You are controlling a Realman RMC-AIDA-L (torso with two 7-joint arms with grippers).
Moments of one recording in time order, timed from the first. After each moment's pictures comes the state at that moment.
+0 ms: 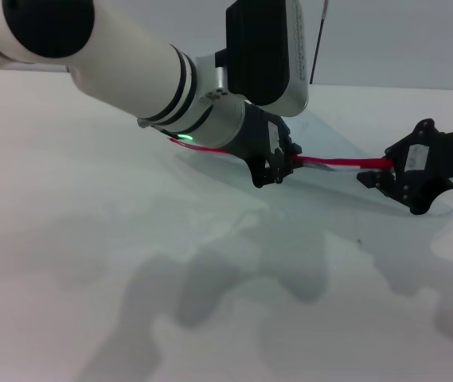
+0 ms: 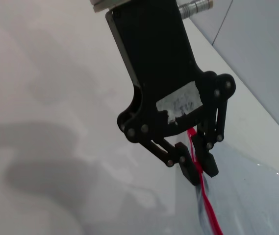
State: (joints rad) left arm -0.76 -2.03 1.68 1.24 -0.82 -1.08 1.15; right arm 0.48 2.03 -1.31 -1.46 -2.23 -1.41 1.90
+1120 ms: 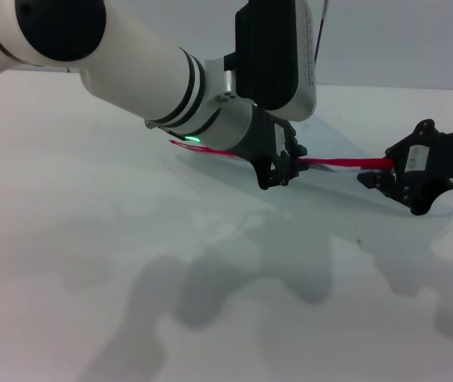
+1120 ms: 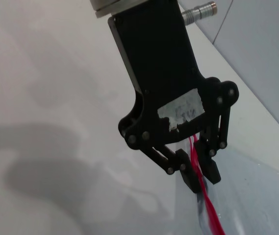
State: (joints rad) left arm -0.78 -2.03 1.70 1.23 -0.83 -1.06 1.15; right arm 0.48 2.03 -1.31 -1.45 -2.23 -1.41 1.90
